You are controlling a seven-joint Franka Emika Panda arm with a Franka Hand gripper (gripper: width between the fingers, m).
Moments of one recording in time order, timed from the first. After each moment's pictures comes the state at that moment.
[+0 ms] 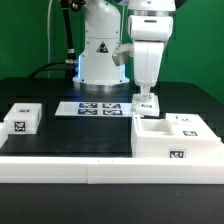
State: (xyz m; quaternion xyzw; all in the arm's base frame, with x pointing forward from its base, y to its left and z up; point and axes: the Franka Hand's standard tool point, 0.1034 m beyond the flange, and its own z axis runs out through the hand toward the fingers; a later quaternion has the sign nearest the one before) arm 0.435 0.063 0.065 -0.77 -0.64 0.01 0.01
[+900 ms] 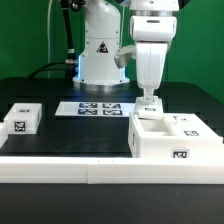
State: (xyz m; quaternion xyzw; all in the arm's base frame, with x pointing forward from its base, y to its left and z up) arm 0.455 0.067 0.064 -0.77 -0.64 0.00 0.01
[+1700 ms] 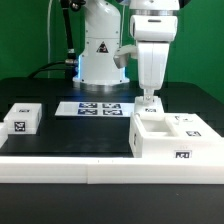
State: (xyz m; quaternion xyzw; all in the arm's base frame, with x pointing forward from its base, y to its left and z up) arm 0.468 0.063 0.066 -0.75 -0.66 0.00 0.01
